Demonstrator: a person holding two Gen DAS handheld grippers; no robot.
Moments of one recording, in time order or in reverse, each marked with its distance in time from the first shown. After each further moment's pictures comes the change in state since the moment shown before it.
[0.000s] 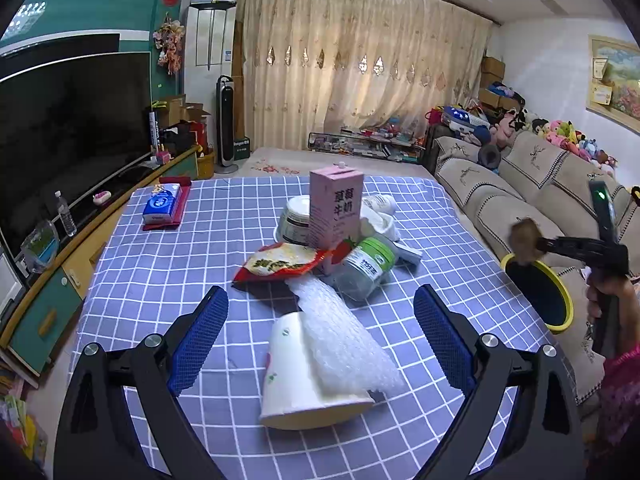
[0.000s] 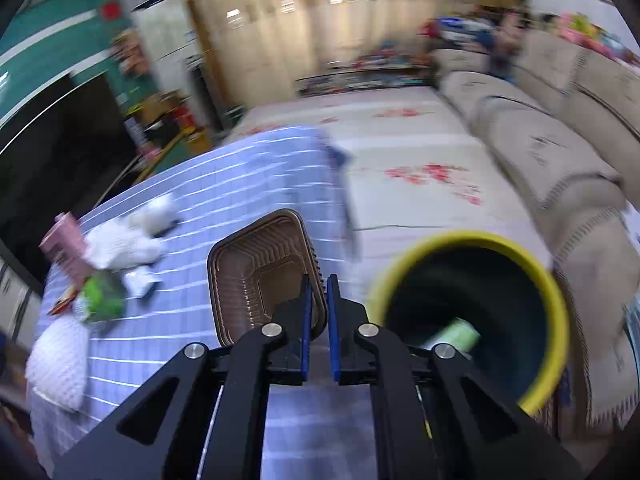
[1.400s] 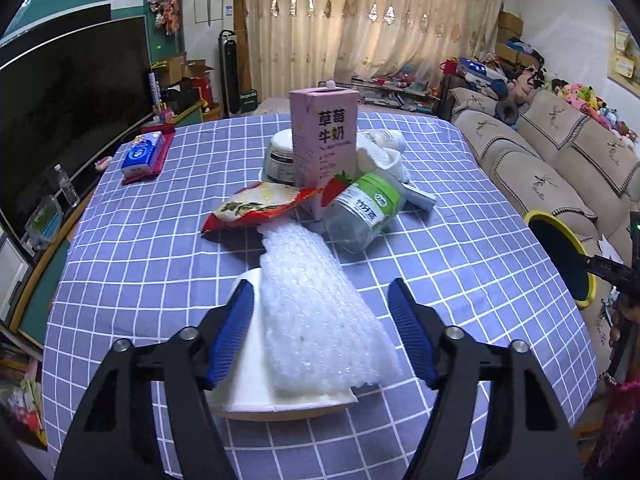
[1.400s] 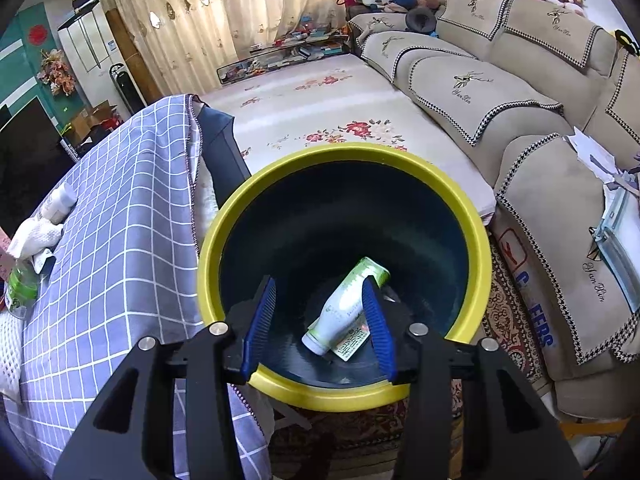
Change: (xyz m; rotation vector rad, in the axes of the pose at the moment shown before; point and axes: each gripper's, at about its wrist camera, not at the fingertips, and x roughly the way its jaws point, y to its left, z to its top) left arm 0.066 -0.023 -0.015 0.010 0.192 0.061; right arm 0.023 -0.091 -0.057 0.145 0.075 -0.143
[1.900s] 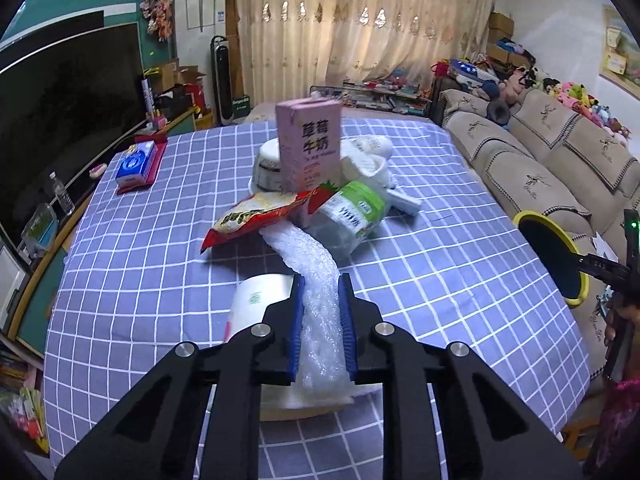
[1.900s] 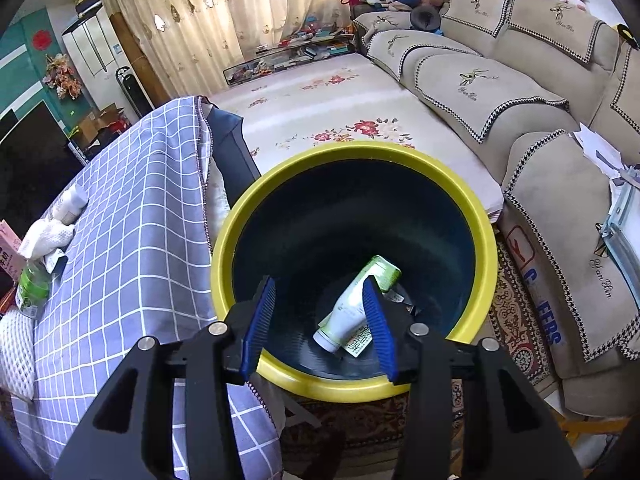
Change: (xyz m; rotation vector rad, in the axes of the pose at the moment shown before) left arm -0.013 -0.009 0.003 0.026 -0.023 -0.028; right arm -0.008 -0.002 -0.003 0.010 -0.002 0.035
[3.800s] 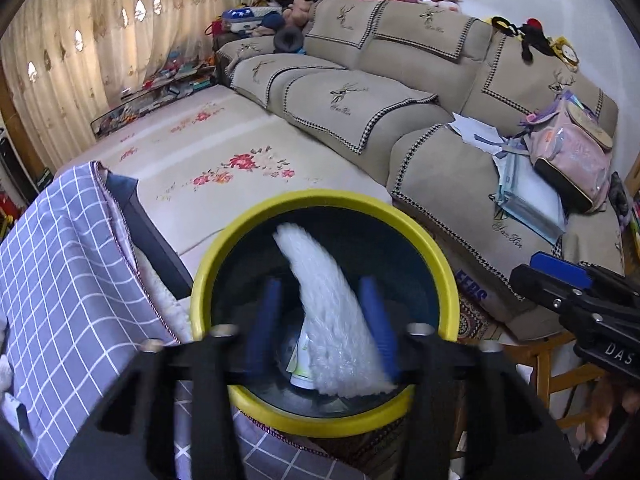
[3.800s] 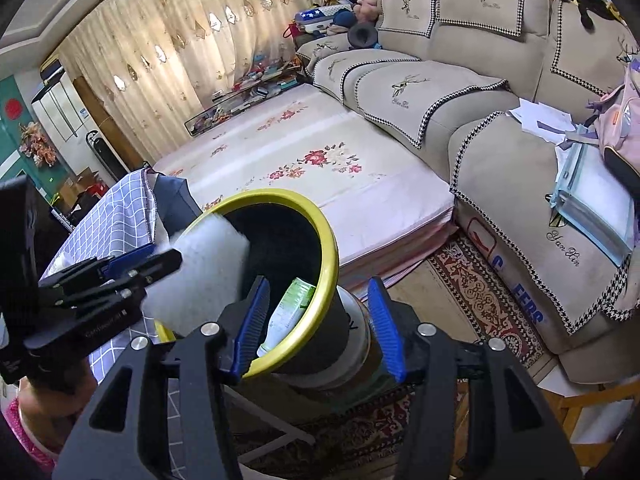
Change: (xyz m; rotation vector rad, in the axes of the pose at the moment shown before) left arm 0.146 -0.418 0.051 0.541 0.139 -0.481; right arm -0.069 -0.113 -0.008 0.185 -0.118 -0.046
